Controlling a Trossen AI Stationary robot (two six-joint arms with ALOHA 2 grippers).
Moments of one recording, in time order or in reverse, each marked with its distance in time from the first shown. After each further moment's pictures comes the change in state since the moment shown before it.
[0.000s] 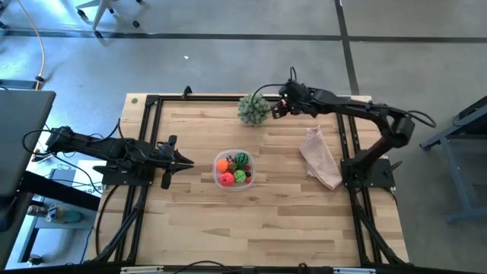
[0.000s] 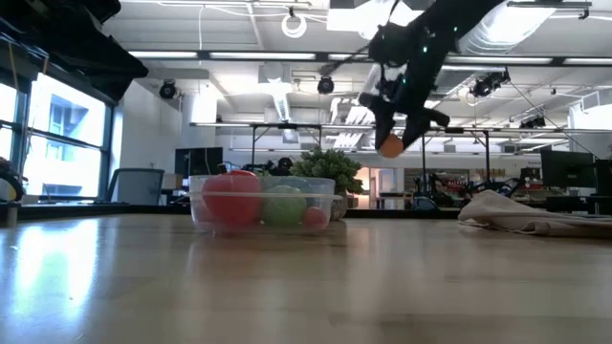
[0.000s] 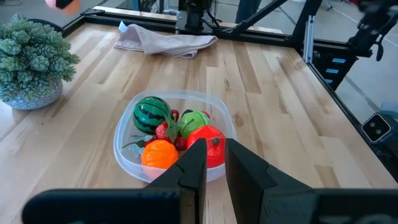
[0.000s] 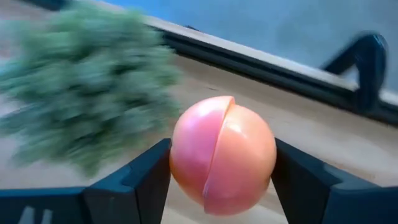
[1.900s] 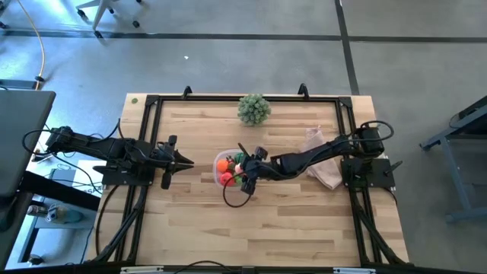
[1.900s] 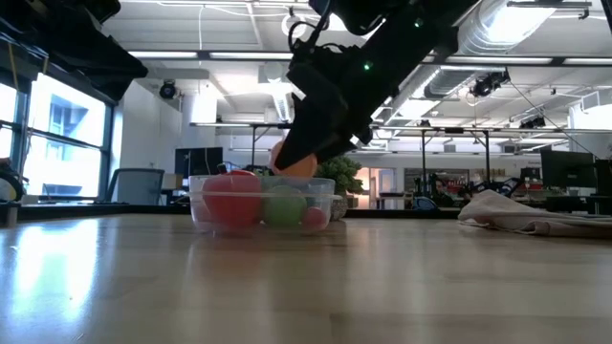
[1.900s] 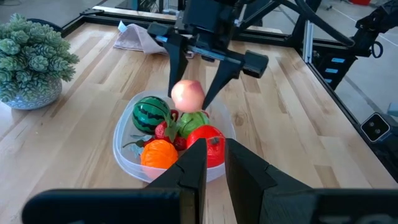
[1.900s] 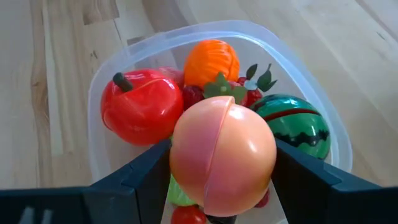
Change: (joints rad) left arm 0.000 0.000 0.000 -0.001 0.000 0.000; right arm 0.707 0.310 0.000 0.508 0.059 -0.250
